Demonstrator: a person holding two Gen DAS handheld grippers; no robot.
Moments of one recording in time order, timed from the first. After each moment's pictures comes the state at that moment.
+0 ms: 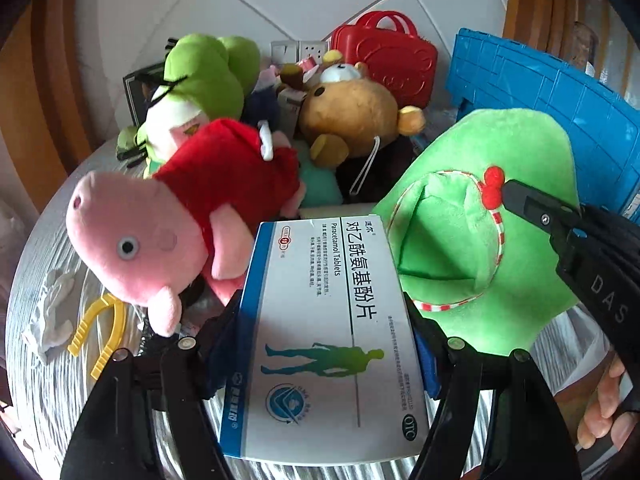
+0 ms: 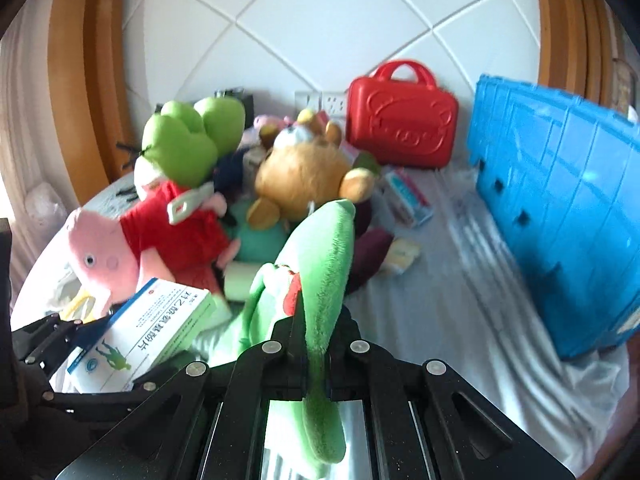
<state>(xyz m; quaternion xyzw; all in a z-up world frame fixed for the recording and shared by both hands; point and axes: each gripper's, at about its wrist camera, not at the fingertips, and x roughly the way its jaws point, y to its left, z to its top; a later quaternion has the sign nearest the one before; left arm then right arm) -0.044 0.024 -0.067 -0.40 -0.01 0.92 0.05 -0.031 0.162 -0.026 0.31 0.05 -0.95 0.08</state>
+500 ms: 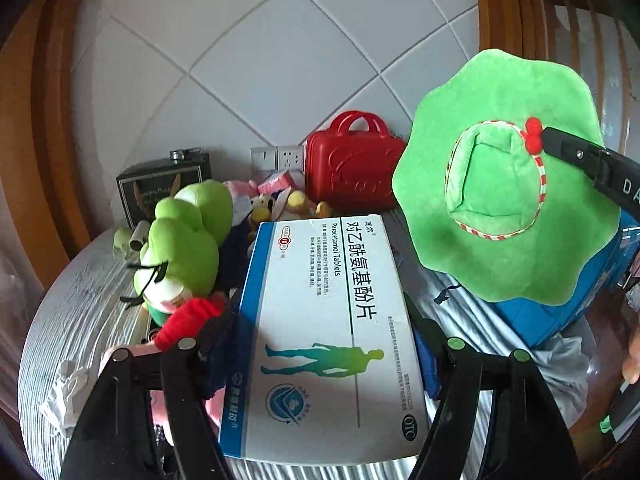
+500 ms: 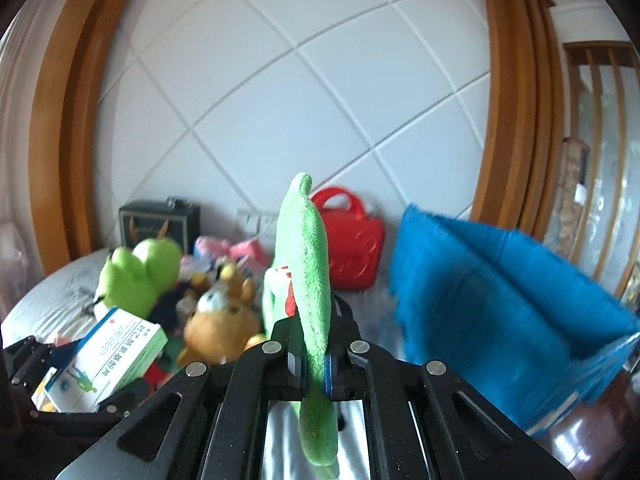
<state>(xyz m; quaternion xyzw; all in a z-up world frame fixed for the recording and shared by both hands) -0.071 0.071 0.046 -0.26 -0.01 0.96 0.07 -0.050 0.220 0.119 0.15 0.08 -0.99 0.00</state>
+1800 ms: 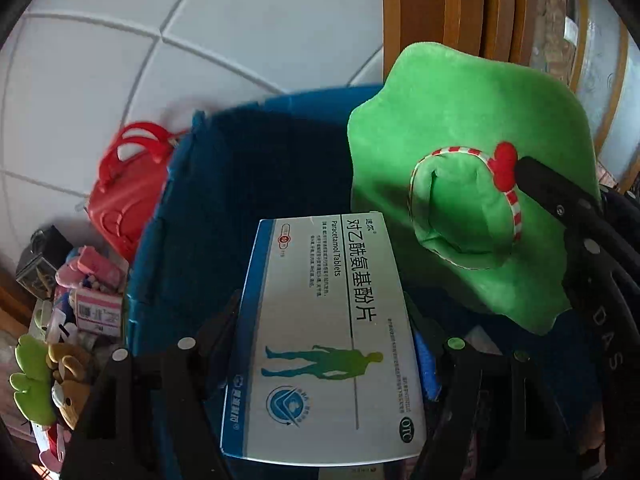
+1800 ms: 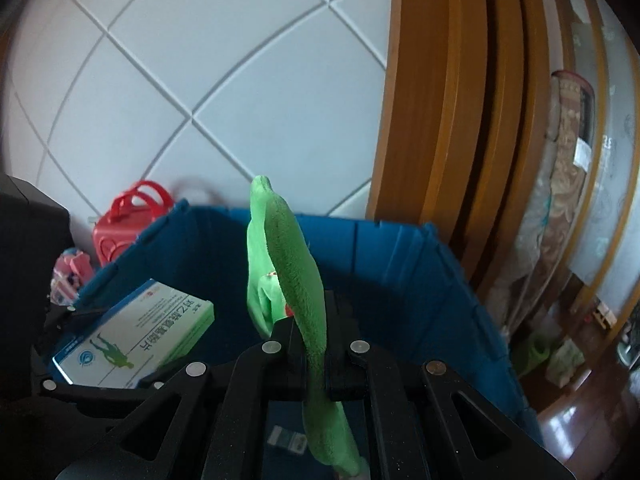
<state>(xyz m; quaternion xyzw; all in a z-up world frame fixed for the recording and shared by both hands) -0.392 0.558 0.089 -0.45 0.08 0.88 0.08 -0.365 0.683 0.122 0.29 0.04 -0.96 0.00</state>
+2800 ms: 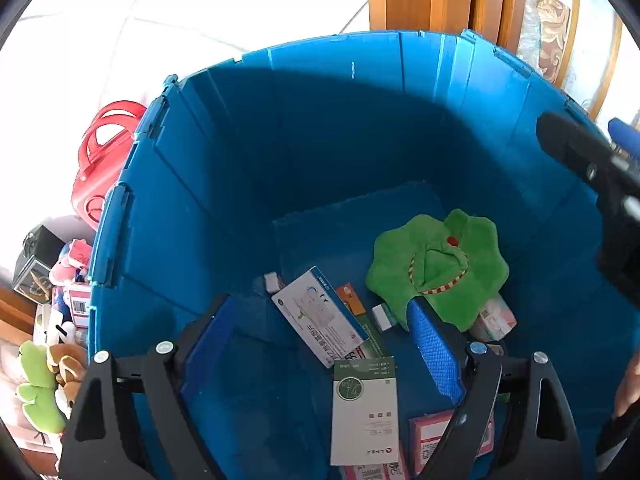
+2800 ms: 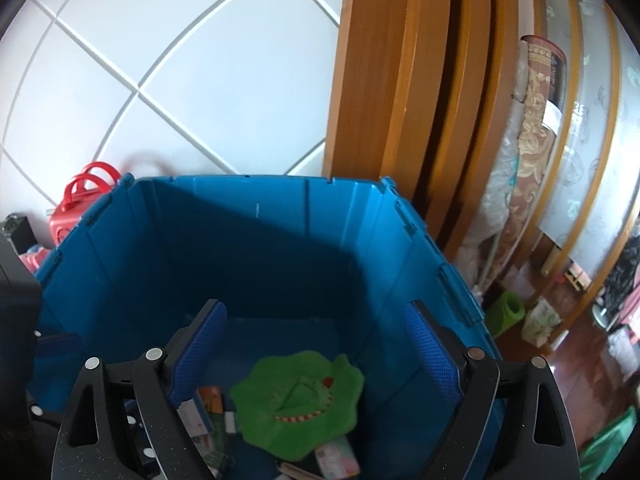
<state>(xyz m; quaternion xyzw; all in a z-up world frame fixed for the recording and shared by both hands) -0.384 0.562 0.072 -0.49 0.11 0.86 0.10 -0.369 0.696 0.123 0.31 0.04 -0.95 -0.08</state>
